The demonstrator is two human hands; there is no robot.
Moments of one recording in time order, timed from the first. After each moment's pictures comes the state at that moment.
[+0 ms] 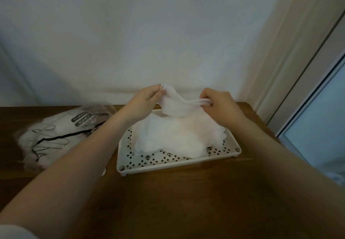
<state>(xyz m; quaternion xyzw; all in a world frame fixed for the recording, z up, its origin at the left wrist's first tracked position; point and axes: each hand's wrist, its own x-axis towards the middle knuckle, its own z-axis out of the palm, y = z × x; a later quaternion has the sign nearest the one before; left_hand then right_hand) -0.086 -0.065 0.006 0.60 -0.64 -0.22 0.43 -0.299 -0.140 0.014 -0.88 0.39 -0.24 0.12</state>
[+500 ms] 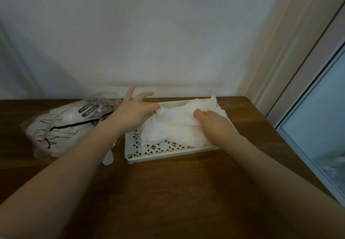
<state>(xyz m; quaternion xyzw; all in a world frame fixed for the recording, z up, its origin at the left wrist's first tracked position) -0.056 -0.017 -0.026 0.63 -0.77 0.08 0.09 -0.289 -0.087 -0.024 -0.90 0.43 0.02 0.00</state>
